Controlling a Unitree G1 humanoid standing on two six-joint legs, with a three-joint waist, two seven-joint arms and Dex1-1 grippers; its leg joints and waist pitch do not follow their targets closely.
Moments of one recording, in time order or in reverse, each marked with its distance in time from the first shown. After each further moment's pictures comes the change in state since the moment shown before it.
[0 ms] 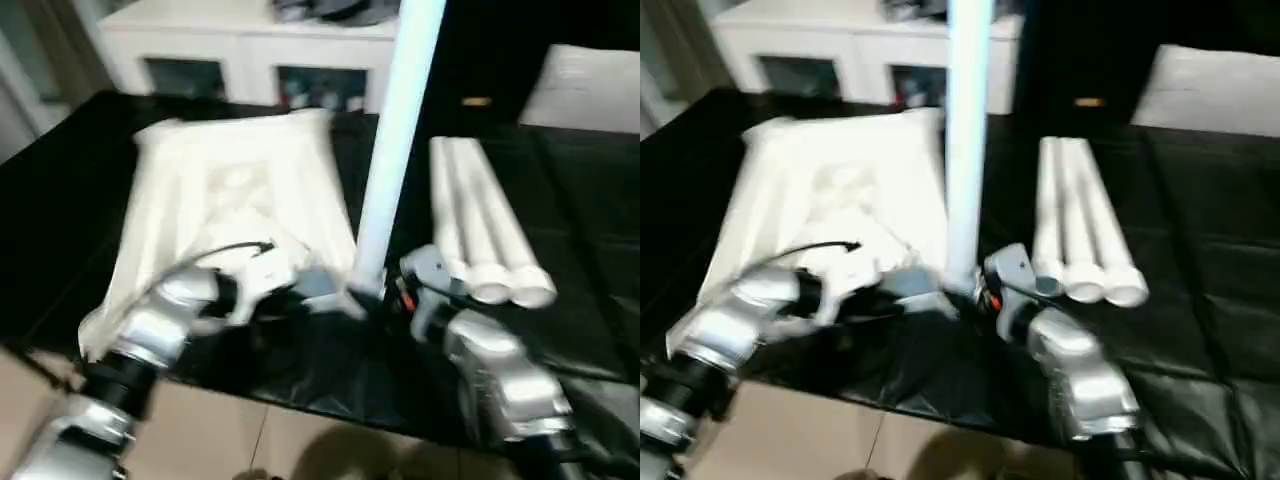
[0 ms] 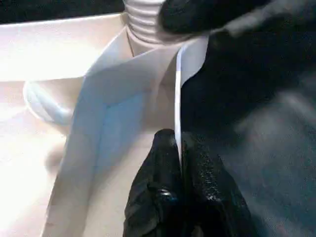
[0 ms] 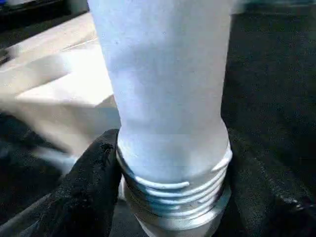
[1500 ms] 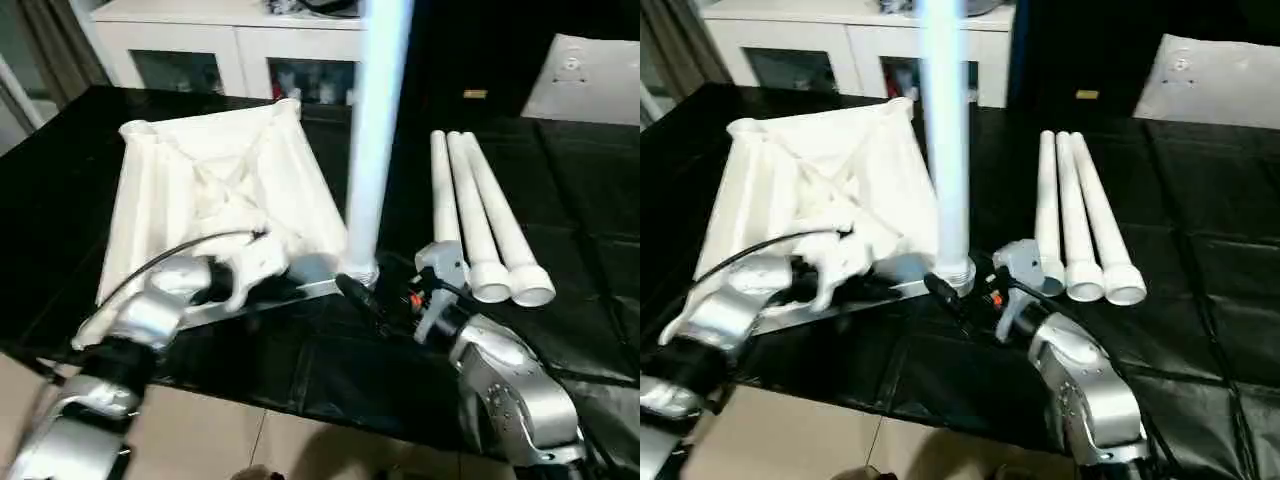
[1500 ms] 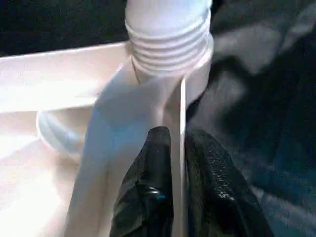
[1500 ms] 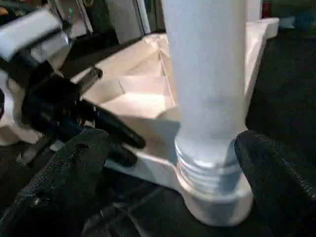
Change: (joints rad) left arm -0.110 0.064 0.022 0.209 -0.056 -0.238 -0.104; right arm 0.164 -0.135 0.013 -0.319 0.151 0.072 0.183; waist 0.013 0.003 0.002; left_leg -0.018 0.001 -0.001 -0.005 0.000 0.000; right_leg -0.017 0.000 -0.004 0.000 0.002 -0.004
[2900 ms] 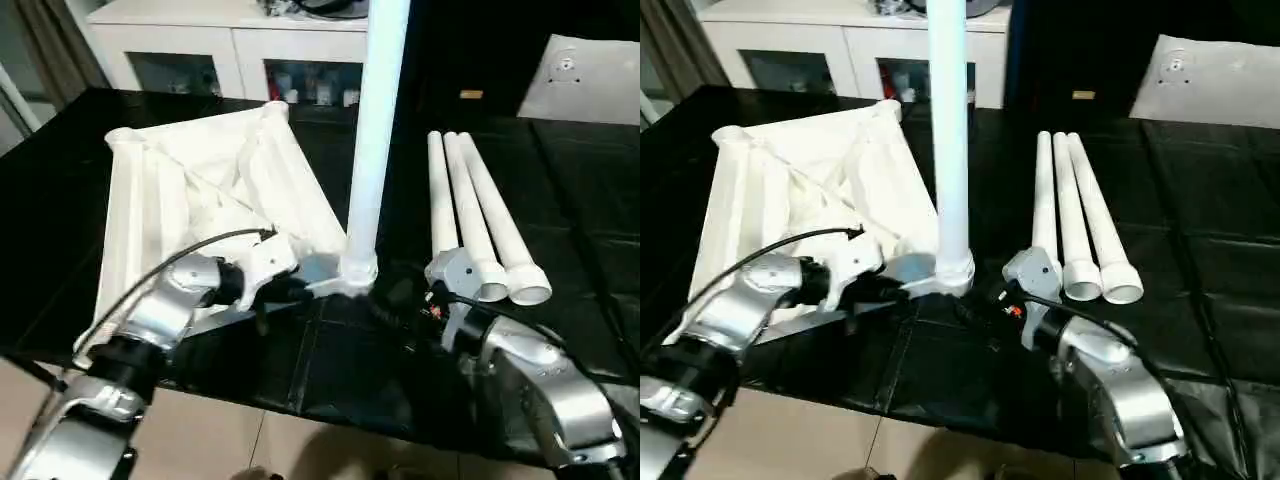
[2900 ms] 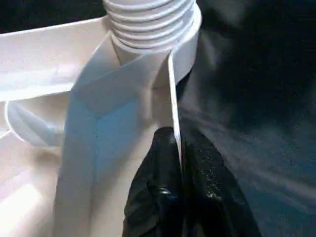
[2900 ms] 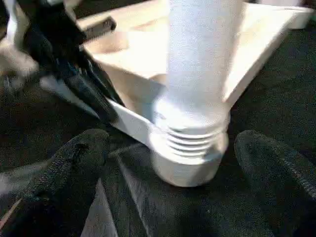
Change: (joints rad) left arm 0.027 0.096 -0.059 -0.062 0.005 0.006 -0.175; right arm -0.071 -0.226 0.063 0.047 -0.055 -0.064 0.191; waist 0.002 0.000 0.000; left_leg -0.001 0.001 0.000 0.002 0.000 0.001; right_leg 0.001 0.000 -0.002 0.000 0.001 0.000
